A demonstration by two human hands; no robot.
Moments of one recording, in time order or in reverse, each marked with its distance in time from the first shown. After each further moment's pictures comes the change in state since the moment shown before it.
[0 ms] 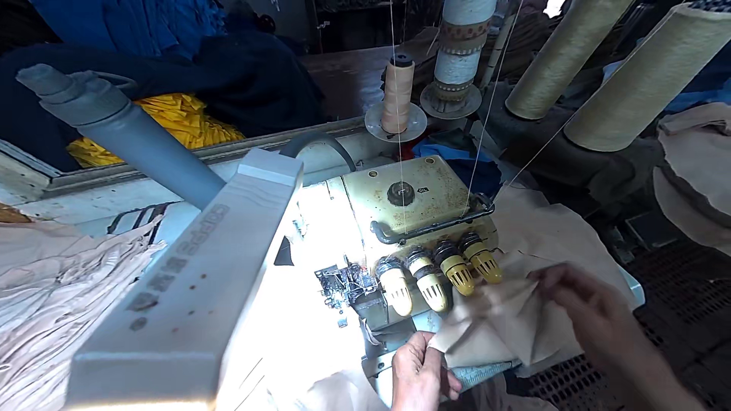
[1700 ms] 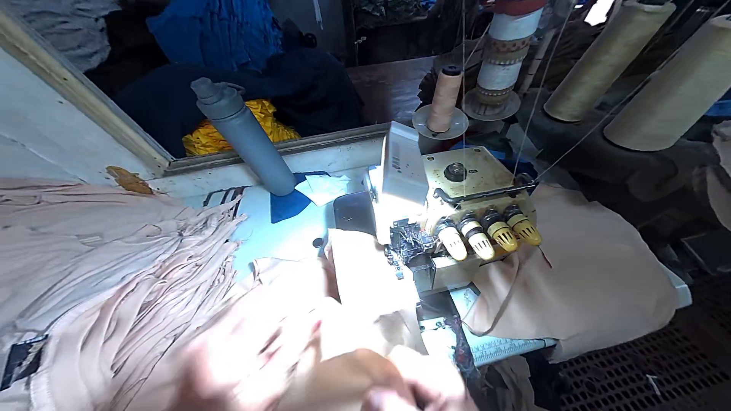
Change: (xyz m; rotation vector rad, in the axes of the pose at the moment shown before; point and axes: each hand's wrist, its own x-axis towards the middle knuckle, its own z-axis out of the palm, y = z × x) left_hand -0.133 0.114 -0.180 1.104 0.446 1.083; right_hand -0.137 -0.140 0.175 0.468 -0.442 -0.463
